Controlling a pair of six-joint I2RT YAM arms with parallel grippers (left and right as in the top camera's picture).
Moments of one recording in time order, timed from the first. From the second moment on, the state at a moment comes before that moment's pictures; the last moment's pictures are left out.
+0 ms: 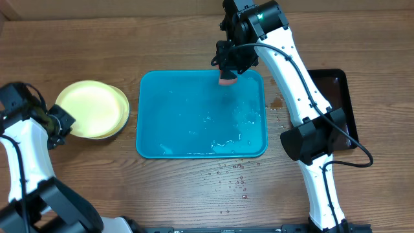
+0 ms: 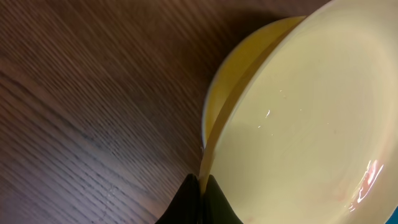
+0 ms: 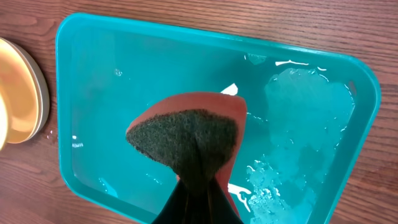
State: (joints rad) left arm 0.61 1.62 1.20 -0.81 0.04 -0.30; right arm 0.44 2.40 2.63 -1.54 -0.22 0.30
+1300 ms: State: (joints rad) left arm 0.24 1.68 1.35 -0.84 0.24 -0.11; right arm -0.10 2.27 2.38 -1.63 -0.12 0.35
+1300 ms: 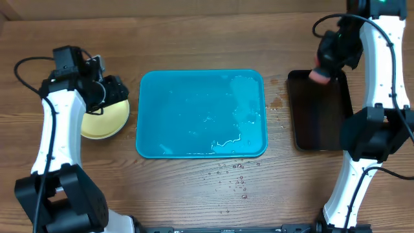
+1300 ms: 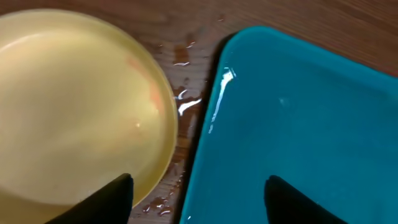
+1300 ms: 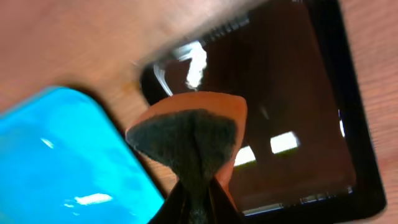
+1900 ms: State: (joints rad) left arm 0.09 1.64 1.35 -0.86 0.25 -0.09; right arm -0.10 2.27 2.09 -1.53 0.04 0.34
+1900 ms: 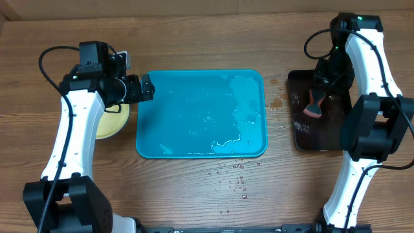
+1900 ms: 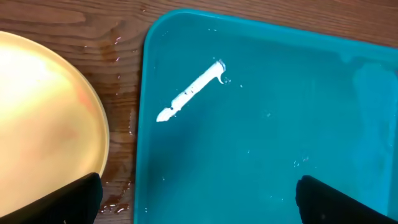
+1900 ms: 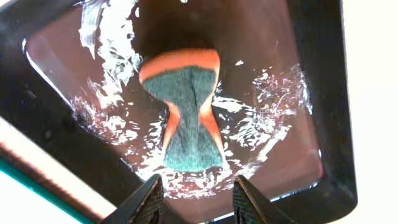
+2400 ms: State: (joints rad) left arm 0.09 1.64 1.35 -0.86 0.25 -0.09; right arm 0.01 1.89 2.34 -1.60 -0.14 0.26
